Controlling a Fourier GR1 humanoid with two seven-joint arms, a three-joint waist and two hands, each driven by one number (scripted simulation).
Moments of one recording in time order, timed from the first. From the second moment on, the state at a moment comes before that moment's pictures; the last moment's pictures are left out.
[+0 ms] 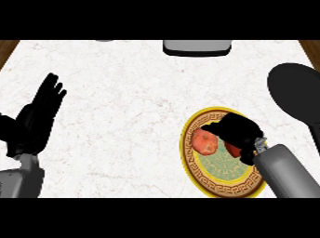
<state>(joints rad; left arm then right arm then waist) -0.16 0.20 0.07 -1.60 0.15 0.08 0.24 -0.38 -0.33 0.39 -1.23 1.33 0.38 -0.43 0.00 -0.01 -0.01</state>
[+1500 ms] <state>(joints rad) -0.15 0.19 0.09 -1.61 0.13 0.07 0.25 -0.55 -0.08 0.01 -1.56 1.43 0.28 0.38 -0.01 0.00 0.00</state>
